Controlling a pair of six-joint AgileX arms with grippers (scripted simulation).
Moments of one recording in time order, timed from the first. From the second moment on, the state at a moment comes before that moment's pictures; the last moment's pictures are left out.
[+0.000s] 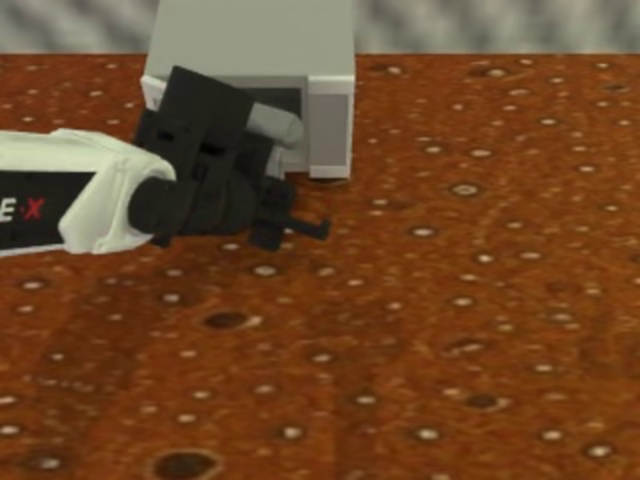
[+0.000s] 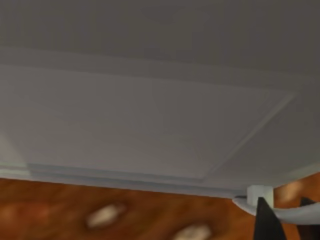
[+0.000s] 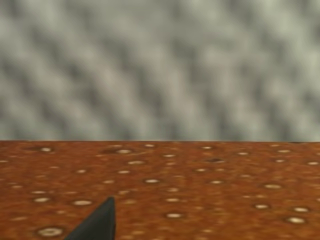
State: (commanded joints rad) left arm -0.51 1.78 1.00 -0.08 -0.01 -0.05; right arm 0.00 0.00 0.00 0.00 0.00 0.00
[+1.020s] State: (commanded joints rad) left arm -0.50 1.76 0.99 -0.08 0.02 -0.03; right arm 0.00 0.00 0.00 0.00 0.00 0.00
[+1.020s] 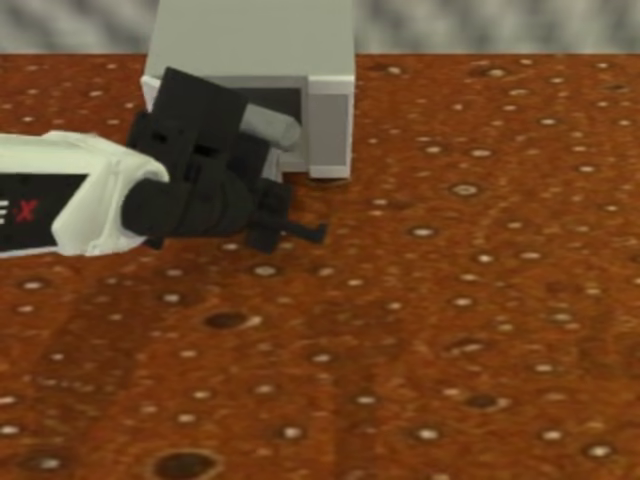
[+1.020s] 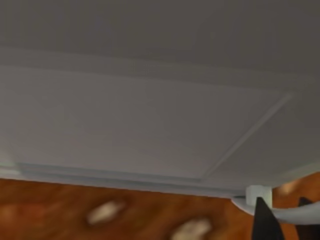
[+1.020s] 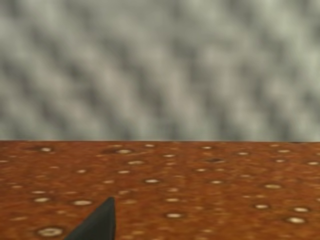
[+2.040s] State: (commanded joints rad) left arm -0.49 1.75 0.97 -0.08 0.03 0.00; right arm 0.00 0.00 0.00 0.00 0.00 0.00
